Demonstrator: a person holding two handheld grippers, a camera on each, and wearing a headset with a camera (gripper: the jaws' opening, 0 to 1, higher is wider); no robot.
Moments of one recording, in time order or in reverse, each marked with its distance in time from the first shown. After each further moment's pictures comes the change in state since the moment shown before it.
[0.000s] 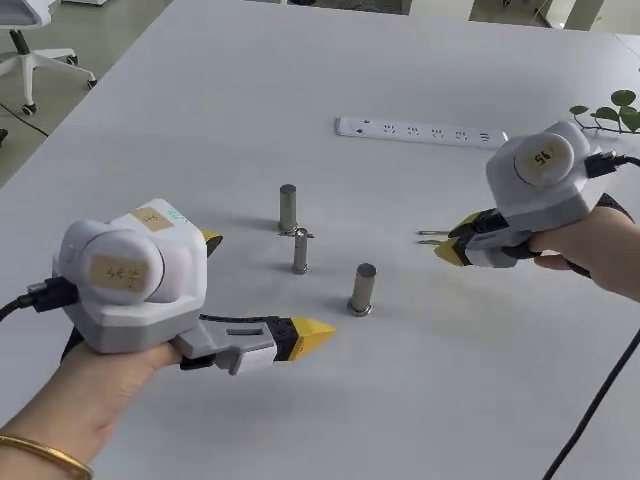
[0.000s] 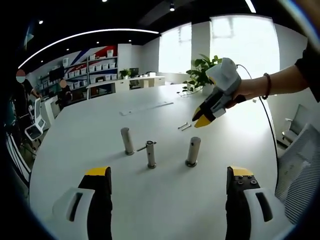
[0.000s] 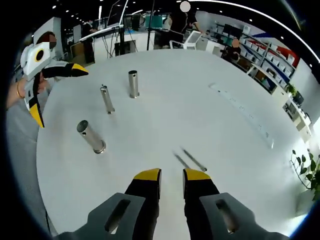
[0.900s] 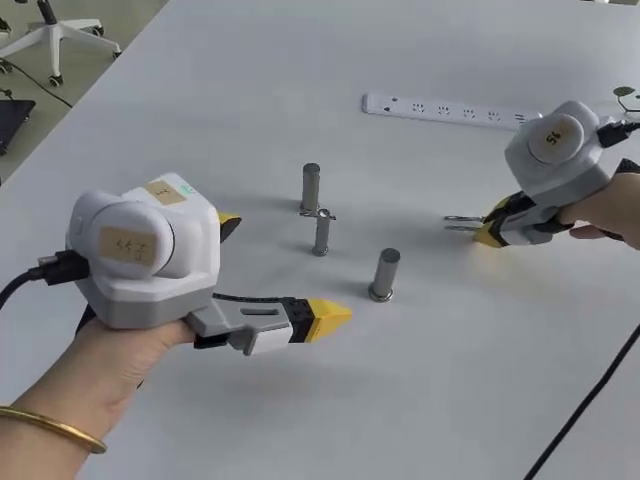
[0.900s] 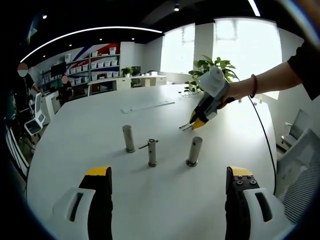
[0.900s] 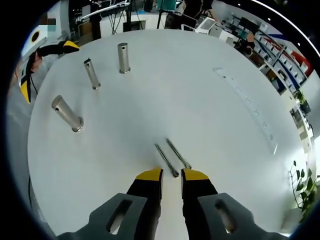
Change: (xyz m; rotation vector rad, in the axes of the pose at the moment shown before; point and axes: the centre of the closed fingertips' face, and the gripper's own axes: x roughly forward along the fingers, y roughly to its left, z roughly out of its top) left arm -0.001 0.005 -0.003 -0.031 0.006 0.003; right arm 0.026 -0.031 -0.017 -0.124 0.127 0.053
